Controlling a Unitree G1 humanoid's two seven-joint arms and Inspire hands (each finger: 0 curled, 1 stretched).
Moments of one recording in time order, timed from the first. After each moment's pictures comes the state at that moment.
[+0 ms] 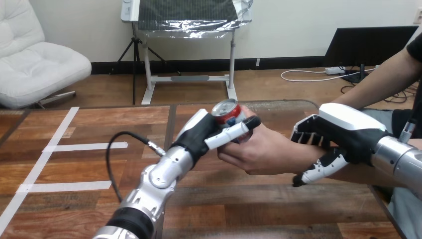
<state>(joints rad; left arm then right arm) -0.68 0.05 -0.17 1.05 0.24 -0.29 -0.16 -0.35 -0.75 0.19 0.29 -0.44 -0.27 0.42</state>
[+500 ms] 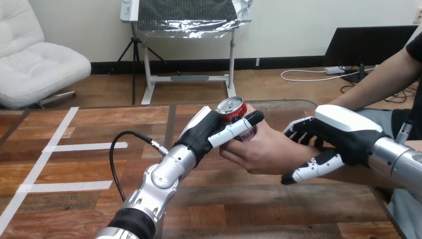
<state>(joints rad) -0.68 0.04 -0.17 1.03 0.23 -0.31 -0.16 -0.34 -0.74 0.19 0.27 -0.43 -0.27 0.44</state>
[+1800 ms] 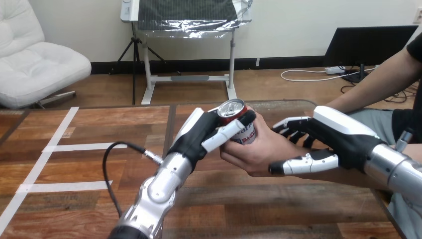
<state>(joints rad) -0.56 0.05 -0.17 0.92 0.25 -0.38 -0.05 -0.28 -0.68 0.14 0.25 -0.30 -0.30 0.42</state>
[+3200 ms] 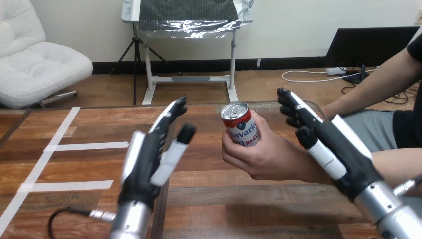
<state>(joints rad) 0.03 0.09 -0.11 0.24 0.14 -0.47 0.06 0.01 -0.42 0.02 0.08 0.12 -0.32 0.36</state>
